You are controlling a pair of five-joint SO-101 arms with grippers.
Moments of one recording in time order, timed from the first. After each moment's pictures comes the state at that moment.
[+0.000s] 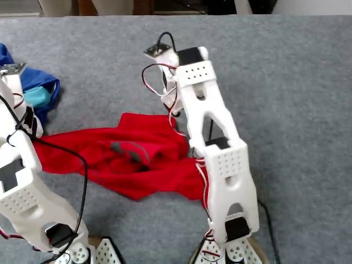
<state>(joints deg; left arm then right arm) -35.5 19.6 -13.5 91.3 -37.4 -20.6 47.4 -48.7 100.6 10.9</state>
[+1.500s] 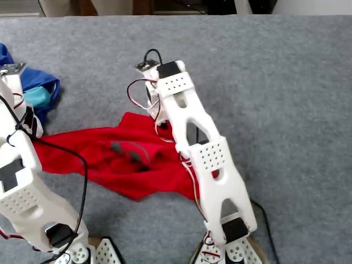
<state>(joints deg) -35.5 19.6 -13.5 91.3 -37.4 -25.8 62.0 -56.9 100.5 0.1</state>
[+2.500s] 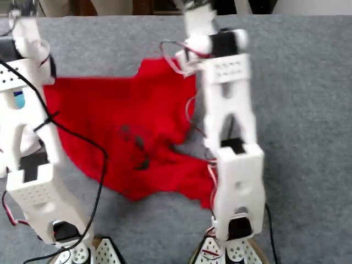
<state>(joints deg) -17.4 19.6 -49.6 96.0 -18.9 -13.5 34.8 -71.6 100.9 2.9</state>
